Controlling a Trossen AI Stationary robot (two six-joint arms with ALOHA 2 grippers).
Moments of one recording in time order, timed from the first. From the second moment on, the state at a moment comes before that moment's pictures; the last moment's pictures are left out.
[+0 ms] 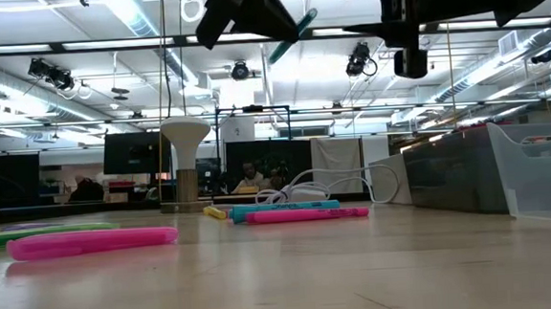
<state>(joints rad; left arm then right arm) -0.26 1.63 1.22 -0.13 -0.69 0.74 0.02 1.08 0.53 0.42 -0.07 1.10</state>
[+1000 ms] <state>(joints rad) -0.26 1.63 1.22 0.07 -0.68 1.35 0.04 1.27 0.53 0.77 -0.11 1.40</state>
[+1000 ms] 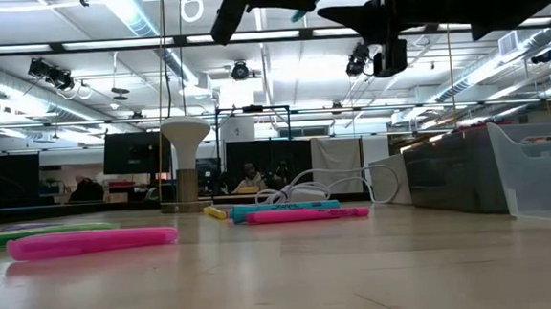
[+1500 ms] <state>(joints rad) -0.25 1.63 1.22 0.06 -0.68 1.34 0.04 1.33 0.58 0.77 -0.18 1.39</state>
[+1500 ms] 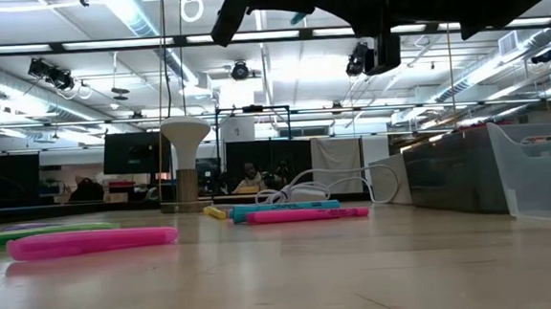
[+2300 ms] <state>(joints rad) -0.29 1.63 1.22 0.05 -0.75 1.08 0.06 1.33 0.58 0.76 -0.13 1.33</state>
